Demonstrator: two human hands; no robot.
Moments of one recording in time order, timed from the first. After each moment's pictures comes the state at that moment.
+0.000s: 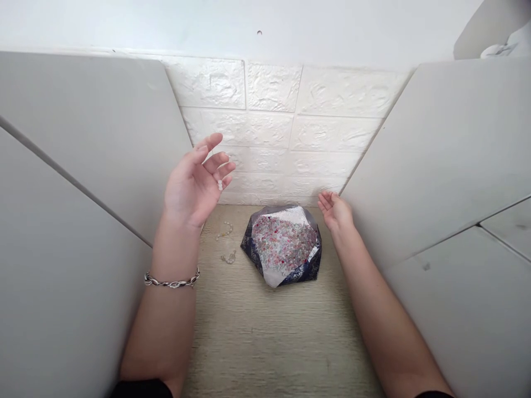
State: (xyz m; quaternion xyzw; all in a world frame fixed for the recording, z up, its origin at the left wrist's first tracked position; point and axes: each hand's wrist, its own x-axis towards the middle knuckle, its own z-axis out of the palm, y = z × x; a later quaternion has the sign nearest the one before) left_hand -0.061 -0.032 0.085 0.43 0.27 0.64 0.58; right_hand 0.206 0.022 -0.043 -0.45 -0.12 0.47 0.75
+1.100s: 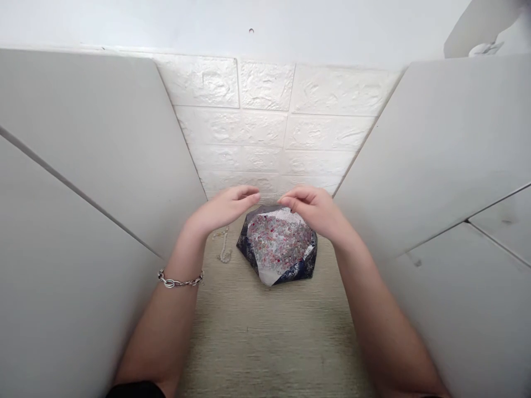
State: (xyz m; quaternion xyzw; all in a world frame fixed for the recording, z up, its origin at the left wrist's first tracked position) left_hand -0.045 -0.023 0.053 0.75 0.50 0.28 0.34; right_hand 0.152 -0.046 0.038 -0.45 -0.71 0.30 0.46
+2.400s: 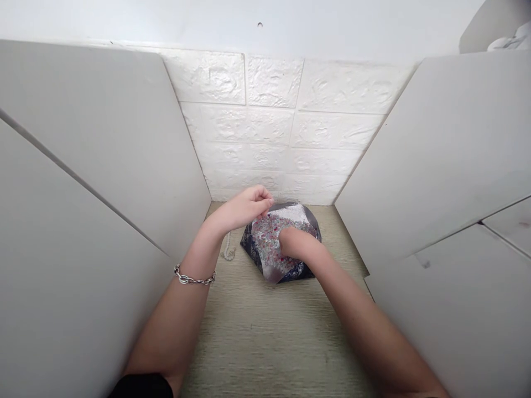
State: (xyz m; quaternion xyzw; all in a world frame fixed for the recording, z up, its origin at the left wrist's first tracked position) left_hand -0.024 -0.027 0.049 0.74 0.46 0.24 0.44; right_hand 0.118 -0.043 -0.022 -0.59 -0.78 0.17 -0.15
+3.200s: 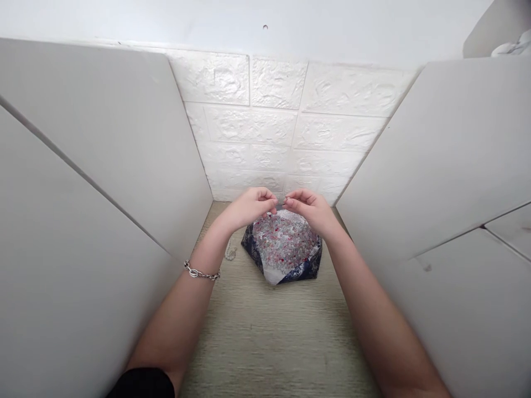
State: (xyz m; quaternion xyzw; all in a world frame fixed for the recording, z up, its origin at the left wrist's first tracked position) left_hand -0.019 -0.018 0.036 0.73 0.45 0.27 0.44; right_hand 0.152 -0.019 -0.005 -0.42 -0.59 0.48 0.50
